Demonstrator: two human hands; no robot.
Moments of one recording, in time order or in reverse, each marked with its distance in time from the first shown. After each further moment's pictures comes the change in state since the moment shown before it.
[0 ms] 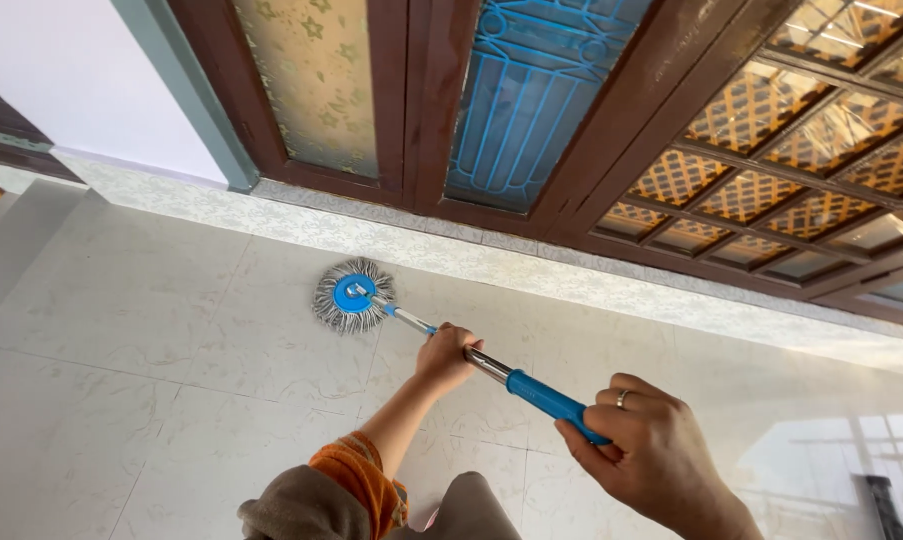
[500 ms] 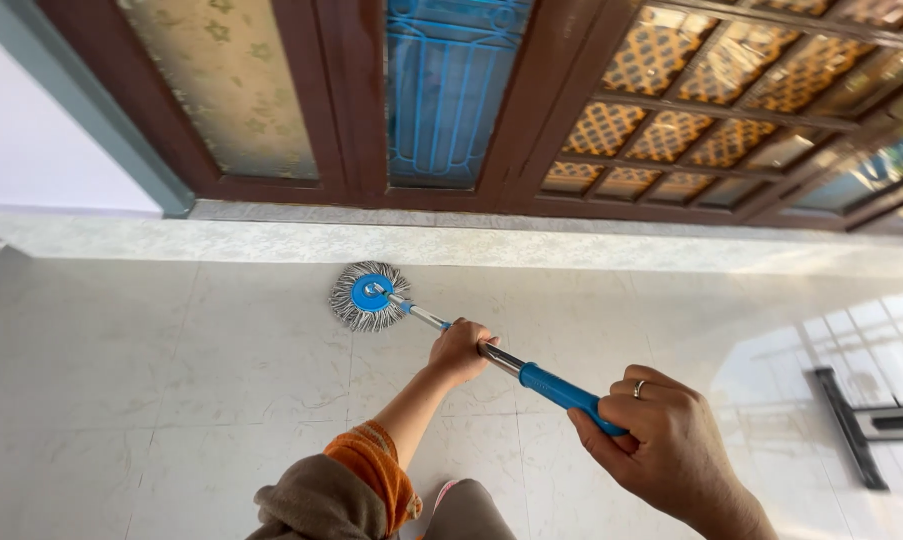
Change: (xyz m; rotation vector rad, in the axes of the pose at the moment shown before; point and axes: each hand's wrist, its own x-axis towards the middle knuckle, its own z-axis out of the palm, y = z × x) left_hand -0.022 0.030 0.042 0.024 -0.188 0.166; right_hand -0.056 -0.045 -0.023 -0.086 0.159 0.174
